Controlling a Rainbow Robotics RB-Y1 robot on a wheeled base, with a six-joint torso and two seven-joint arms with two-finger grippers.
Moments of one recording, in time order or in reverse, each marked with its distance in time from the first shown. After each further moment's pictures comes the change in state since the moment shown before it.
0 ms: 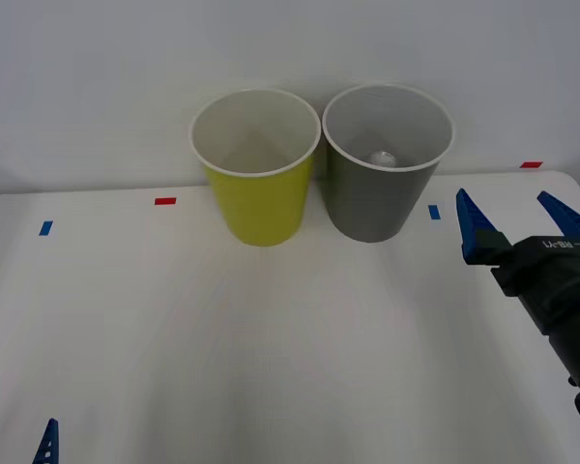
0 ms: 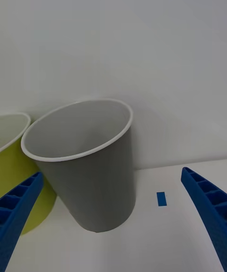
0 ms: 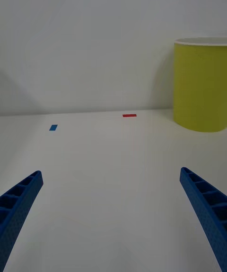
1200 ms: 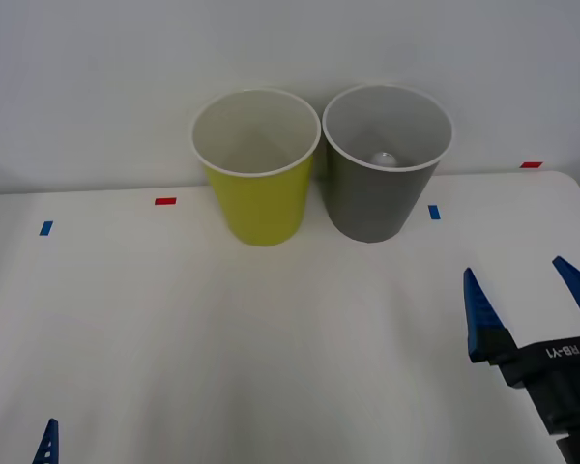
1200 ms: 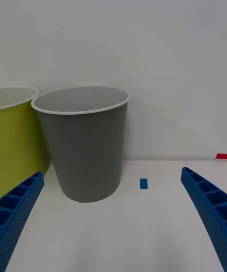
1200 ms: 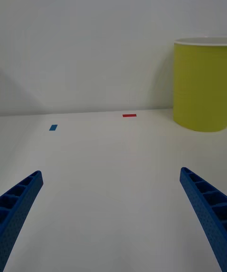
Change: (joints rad) right arm 0.356 -0.021 0.080 0.158 -0.053 -0.611 0.314; left arm 0.000 0.000 0.000 0.000 0.000 0.000 0.000
